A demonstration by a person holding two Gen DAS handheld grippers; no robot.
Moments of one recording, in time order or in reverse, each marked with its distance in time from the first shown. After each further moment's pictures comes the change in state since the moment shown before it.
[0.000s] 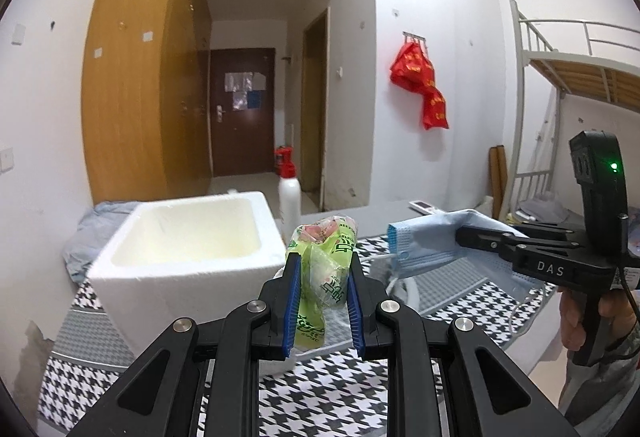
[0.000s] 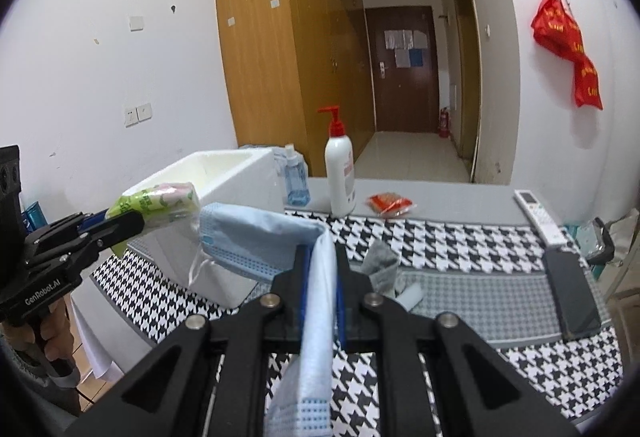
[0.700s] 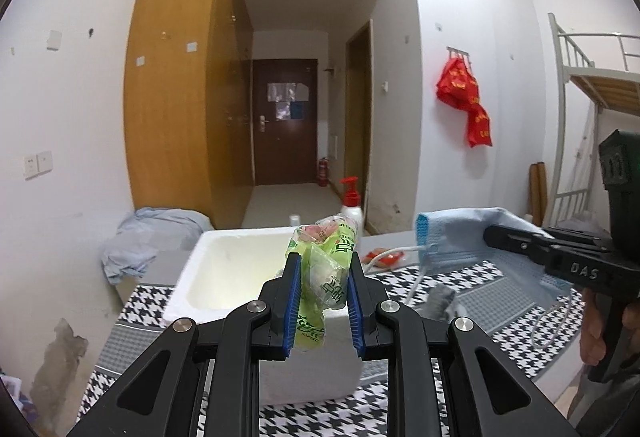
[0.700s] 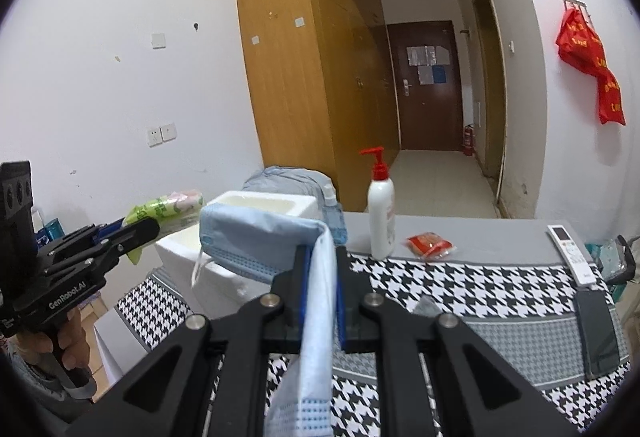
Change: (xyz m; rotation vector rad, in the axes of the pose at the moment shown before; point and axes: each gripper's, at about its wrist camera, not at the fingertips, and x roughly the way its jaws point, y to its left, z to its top) left arm -0.007 0.040 0.026 -0.039 -0.039 0.157; right arm 0.019 0.030 0.045 0.001 -0.064 0.105
